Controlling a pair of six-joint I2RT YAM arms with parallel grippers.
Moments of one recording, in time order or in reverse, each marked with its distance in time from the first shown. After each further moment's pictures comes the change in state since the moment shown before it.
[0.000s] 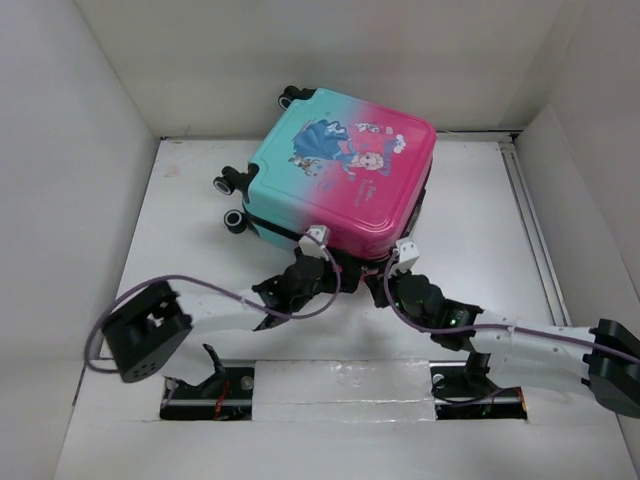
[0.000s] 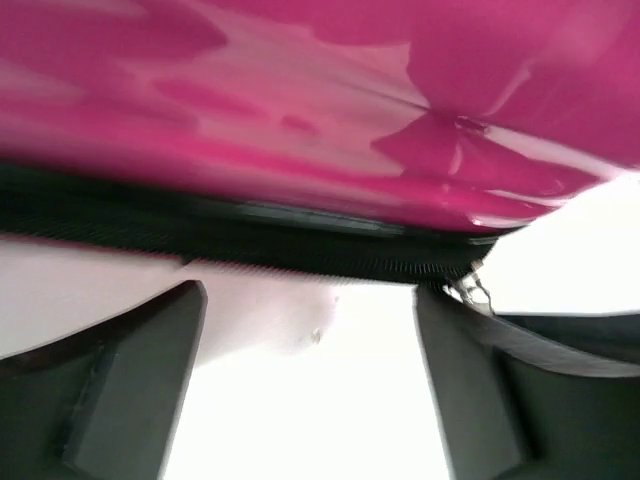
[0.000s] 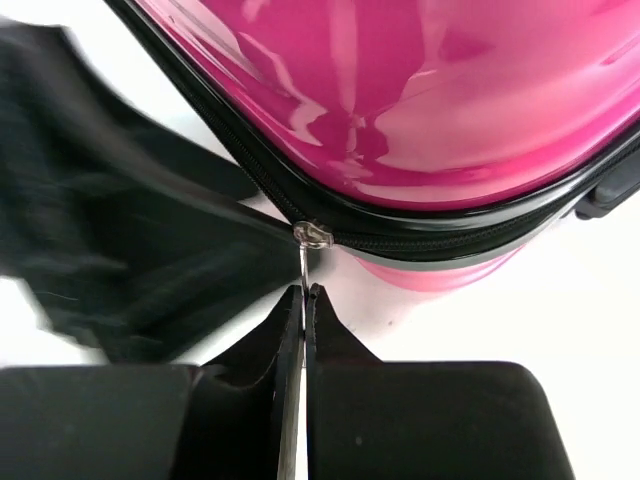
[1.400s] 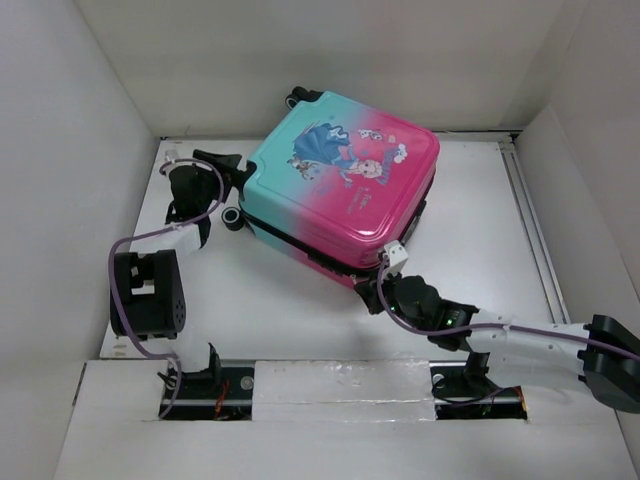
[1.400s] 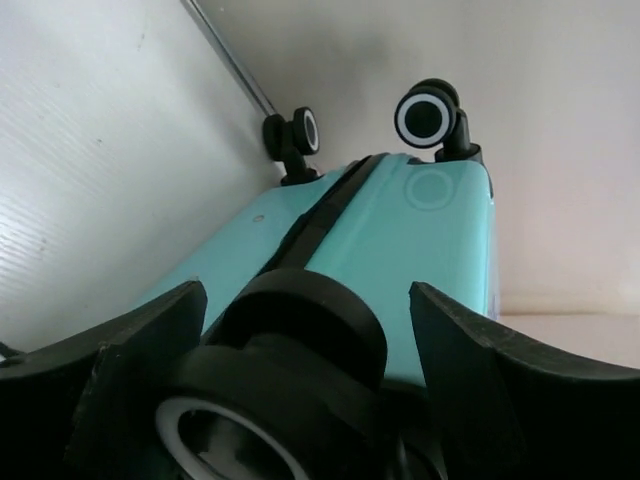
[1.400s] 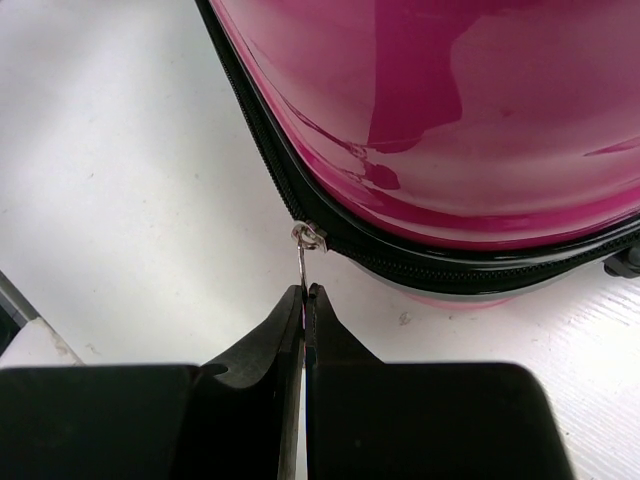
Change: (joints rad) left arm 1.036 0.148 0.311 0.042 0.486 -0.484; right arm 0.023 0.017 -0.001 0.029 -0.134 -0.017
